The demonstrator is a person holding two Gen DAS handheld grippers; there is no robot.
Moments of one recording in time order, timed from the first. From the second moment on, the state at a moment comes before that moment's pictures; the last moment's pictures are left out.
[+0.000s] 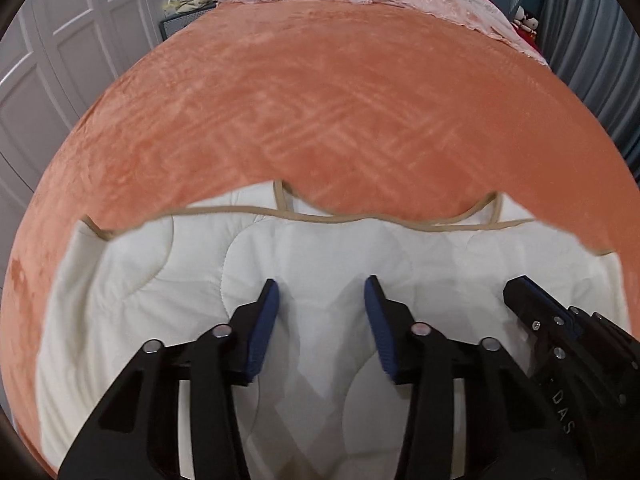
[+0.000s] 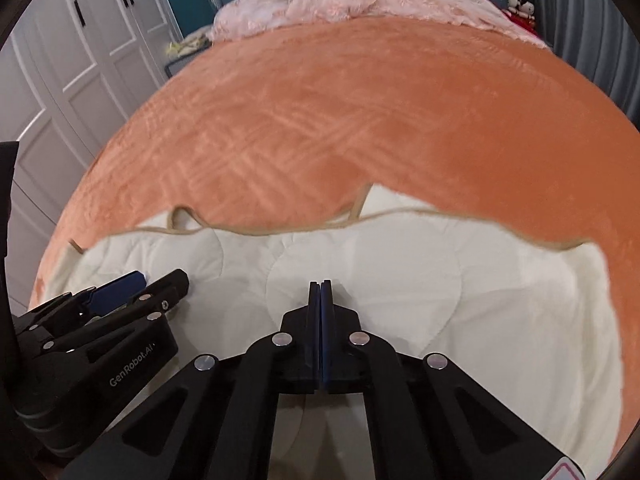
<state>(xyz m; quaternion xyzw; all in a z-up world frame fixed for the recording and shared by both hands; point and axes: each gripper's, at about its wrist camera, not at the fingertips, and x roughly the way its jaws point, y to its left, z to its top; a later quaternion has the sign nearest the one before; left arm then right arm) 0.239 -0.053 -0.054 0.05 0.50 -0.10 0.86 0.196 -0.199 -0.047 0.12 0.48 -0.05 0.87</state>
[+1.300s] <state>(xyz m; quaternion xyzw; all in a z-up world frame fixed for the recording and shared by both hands) 0.247 -0.067 -0.088 0.08 0.46 -0.08 0.88 0.210 -0.205 -0.089 0.15 0.47 -0.05 0.87</state>
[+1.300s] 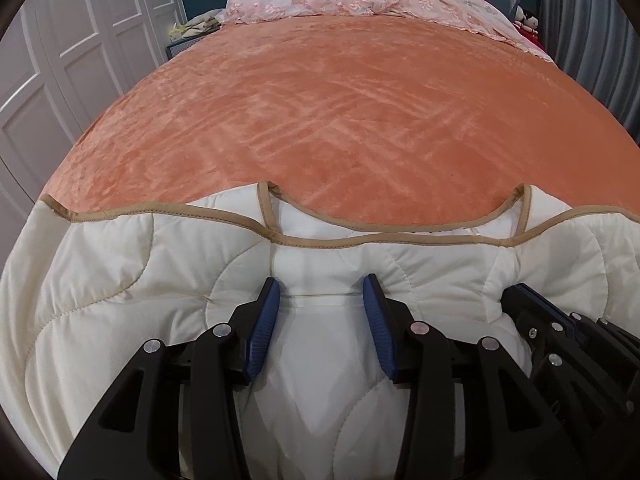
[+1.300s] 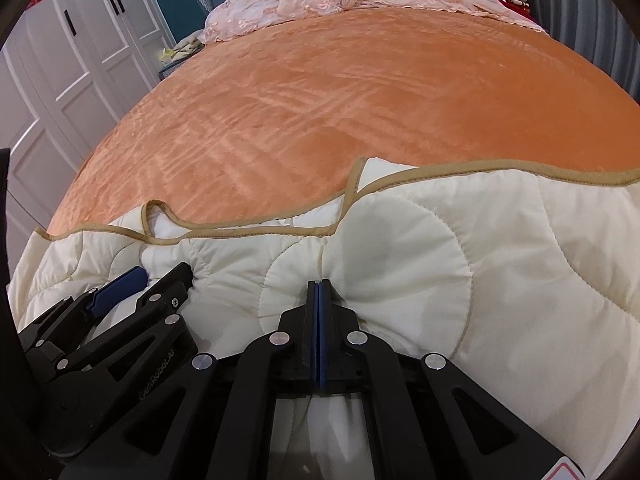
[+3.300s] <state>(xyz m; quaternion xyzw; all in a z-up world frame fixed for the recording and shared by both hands) 0.054 0.022 0.107 -0.09 0.41 -0.22 0.88 0.015 -0.150 -0.047 0.20 0.51 0.07 0.83</state>
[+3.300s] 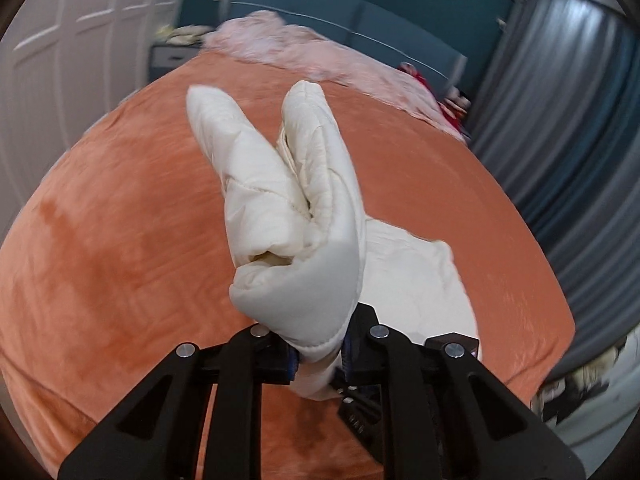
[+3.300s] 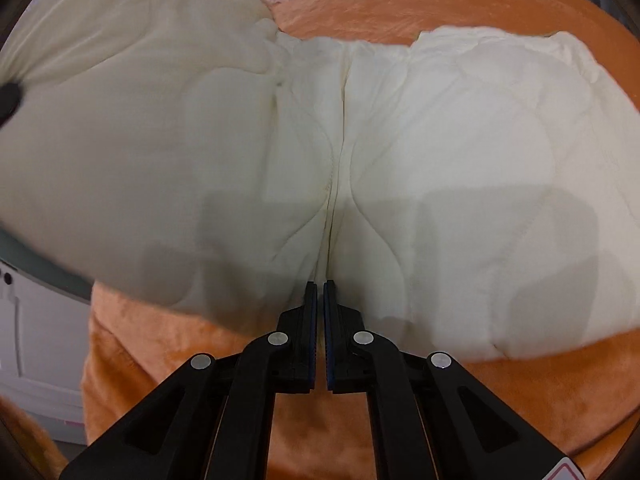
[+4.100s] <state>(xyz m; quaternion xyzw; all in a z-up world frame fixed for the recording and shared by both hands) 0.019 -0.147 0.031 0.05 0.48 -0.30 0.82 -0.091 -0.300 0.075 0.24 0.42 -0.05 0.87</state>
